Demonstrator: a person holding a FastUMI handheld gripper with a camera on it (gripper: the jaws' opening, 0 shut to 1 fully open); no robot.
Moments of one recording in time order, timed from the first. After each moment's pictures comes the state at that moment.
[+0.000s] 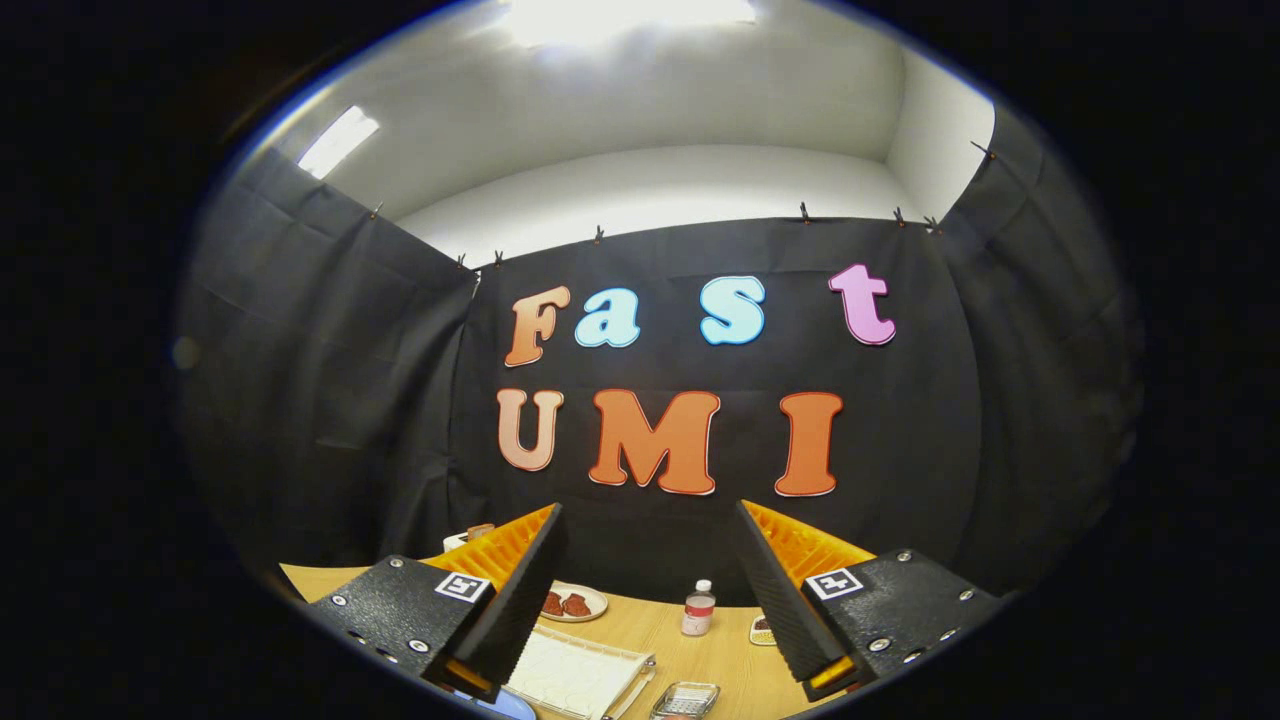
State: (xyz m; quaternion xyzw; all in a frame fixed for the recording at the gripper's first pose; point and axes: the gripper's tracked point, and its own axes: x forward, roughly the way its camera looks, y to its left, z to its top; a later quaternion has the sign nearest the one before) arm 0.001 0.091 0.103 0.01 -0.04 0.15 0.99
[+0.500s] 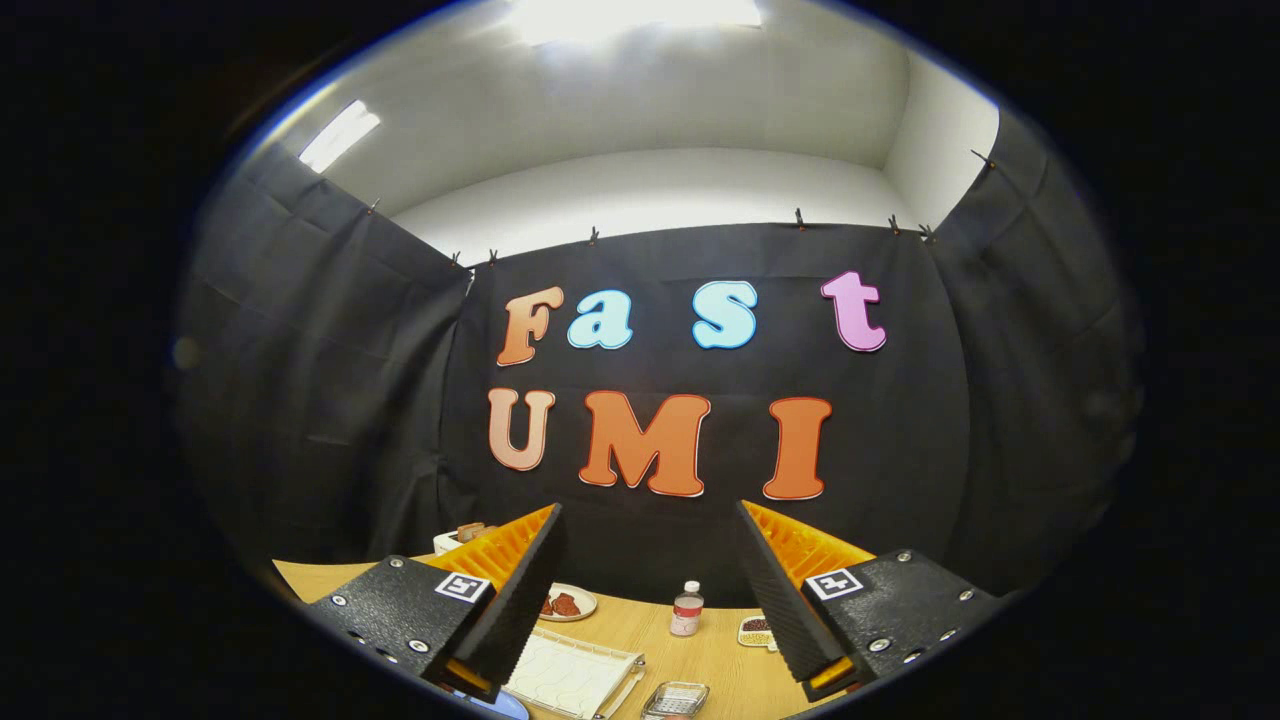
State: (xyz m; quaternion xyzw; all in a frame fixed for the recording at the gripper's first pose) arm -0.005 0.083 0.103 0.00 -0.03 0.13 0.99
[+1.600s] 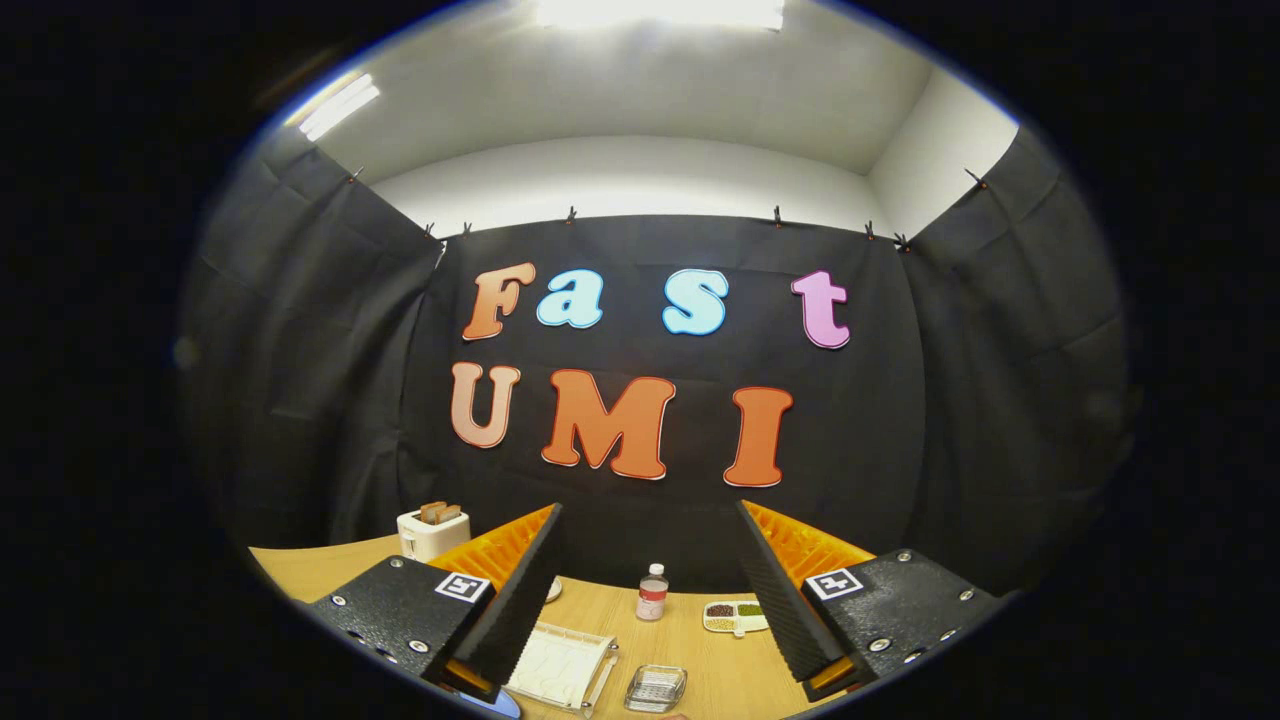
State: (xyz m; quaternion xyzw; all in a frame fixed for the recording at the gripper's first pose) arm -0.021 0.086 0.090 -0.04 -0.01 0.07 1.00
